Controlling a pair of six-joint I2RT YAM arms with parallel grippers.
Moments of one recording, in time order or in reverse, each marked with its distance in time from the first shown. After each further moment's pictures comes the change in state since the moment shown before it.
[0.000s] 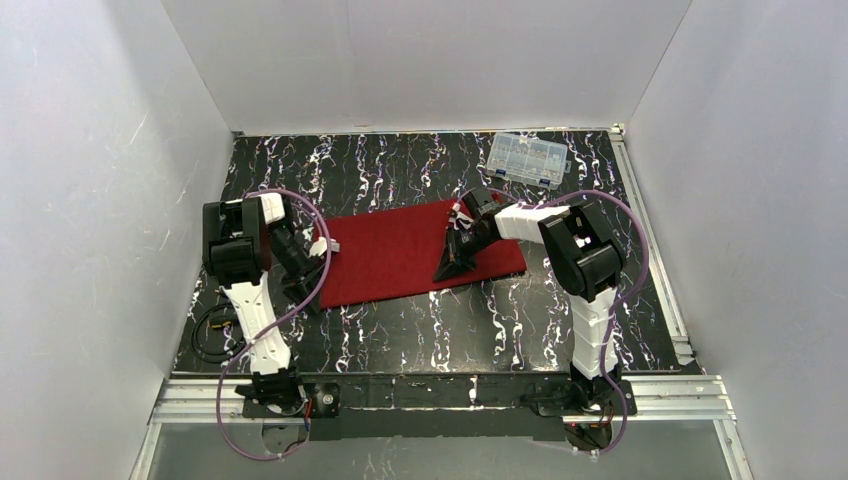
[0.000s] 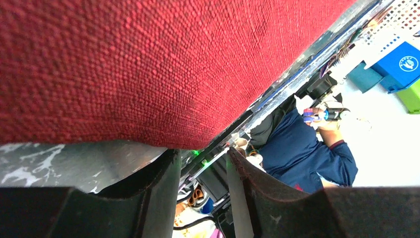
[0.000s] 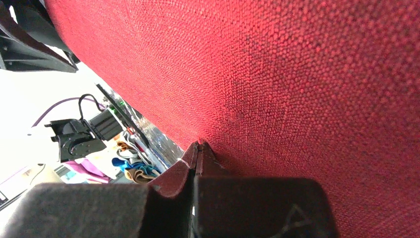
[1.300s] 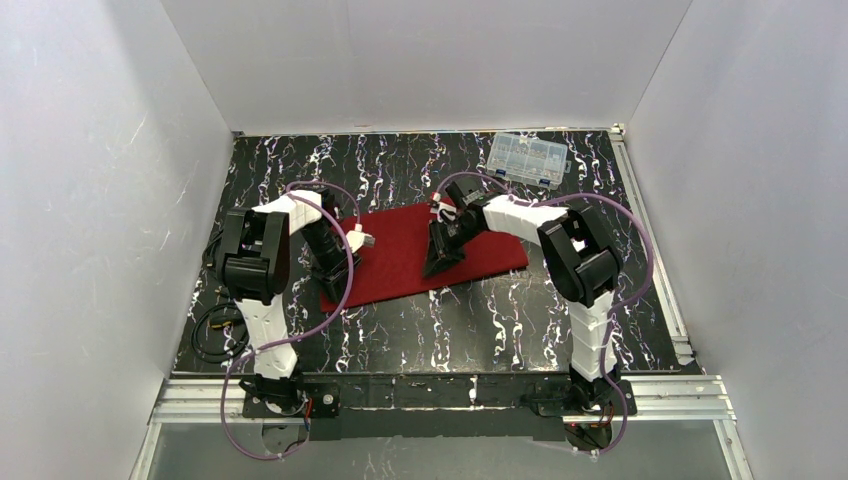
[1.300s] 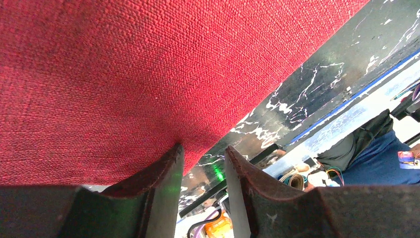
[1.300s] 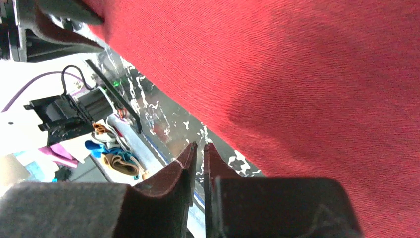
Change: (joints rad) left arm -0.270 -0.166 -0.044 0.209 -0.090 -0.089; right arm 0.071 -0.025 0.140 -0.147 0.021 -0.110
